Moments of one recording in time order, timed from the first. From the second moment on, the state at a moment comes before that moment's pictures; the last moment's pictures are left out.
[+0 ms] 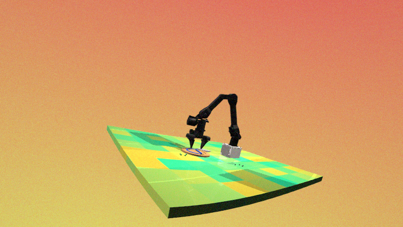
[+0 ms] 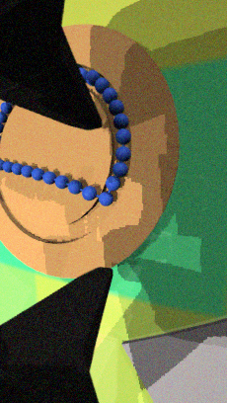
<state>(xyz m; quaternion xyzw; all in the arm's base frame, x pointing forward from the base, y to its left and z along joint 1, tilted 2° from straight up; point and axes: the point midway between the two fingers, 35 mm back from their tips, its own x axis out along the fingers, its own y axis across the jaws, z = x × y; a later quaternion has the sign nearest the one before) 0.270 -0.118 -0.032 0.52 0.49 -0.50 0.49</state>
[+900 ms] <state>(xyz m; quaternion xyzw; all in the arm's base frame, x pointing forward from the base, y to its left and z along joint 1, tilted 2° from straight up) 0.294 -0.067 -0.018 0.18 0.69 -0.16 0.68</state>
